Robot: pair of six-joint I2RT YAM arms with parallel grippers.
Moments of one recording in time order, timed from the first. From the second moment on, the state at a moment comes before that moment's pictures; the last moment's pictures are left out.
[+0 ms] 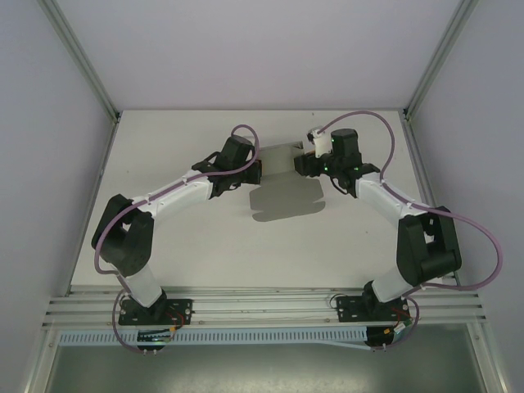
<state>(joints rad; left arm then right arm) -0.63 1.73 1.26 -0.28 0.00 -0.47 0.33 1.54 1.03 -0.09 -0.37 0.01</state>
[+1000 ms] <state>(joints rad) -0.64 1.73 1.26 -0.29 0.00 -0.48 0.47 1.66 1.16 -0.18 0.11 0.07</state>
